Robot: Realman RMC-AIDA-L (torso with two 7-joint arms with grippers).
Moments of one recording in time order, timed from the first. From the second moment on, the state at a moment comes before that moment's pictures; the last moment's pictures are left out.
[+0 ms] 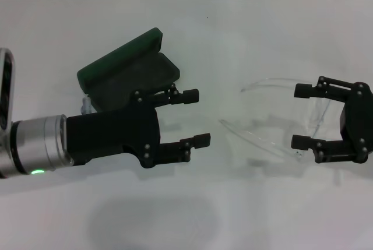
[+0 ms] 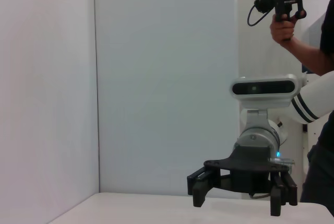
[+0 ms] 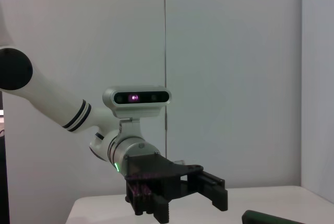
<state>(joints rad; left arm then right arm) -0.44 -2.08 1.00 0.47 1.59 1.73 -0.88 0.42 1.96 -1.02 -0.60 -1.55 -1.77 1.00</state>
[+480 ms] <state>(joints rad) -0.44 -2.08 0.97 0.47 1.55 1.70 -0.89 0.43 1.96 -1.02 -0.60 -1.55 -1.77 1.00</state>
